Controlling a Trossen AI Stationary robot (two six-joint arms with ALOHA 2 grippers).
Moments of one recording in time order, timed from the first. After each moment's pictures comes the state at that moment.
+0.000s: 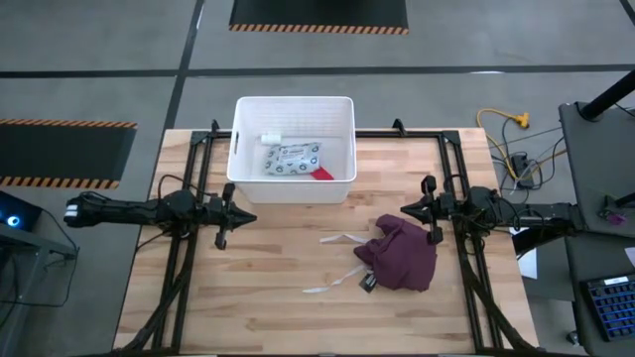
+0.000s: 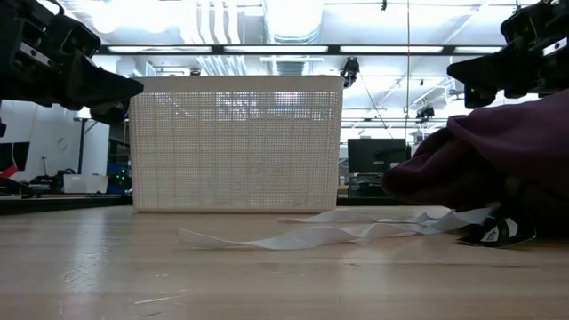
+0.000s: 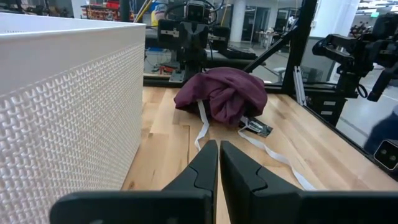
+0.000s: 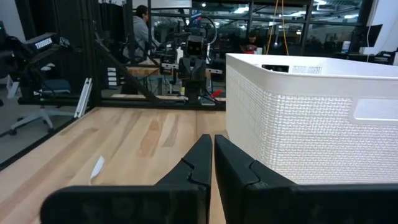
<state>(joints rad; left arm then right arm) -0.01 0.25 0.01 0.14 0.03 -0.07 -0.04 0.08 0.01 0.11 -0.05 0.00</state>
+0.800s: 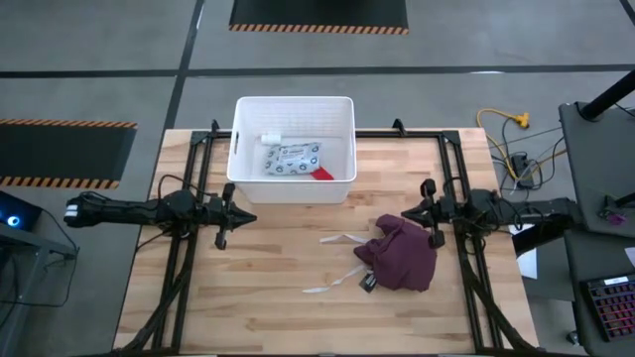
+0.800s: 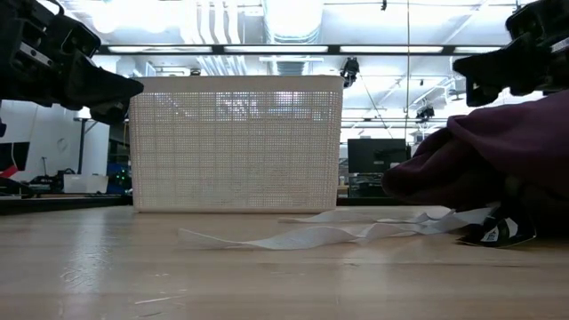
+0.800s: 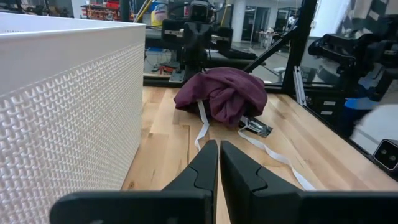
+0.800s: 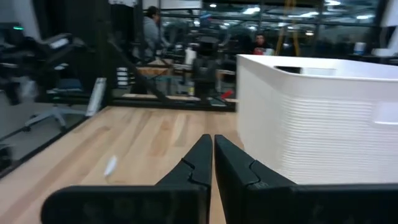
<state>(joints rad) -0.01 0.25 0.01 0.14 0.03 -0.07 0.02 0.08 0.01 0.11 -0.01 0.00</state>
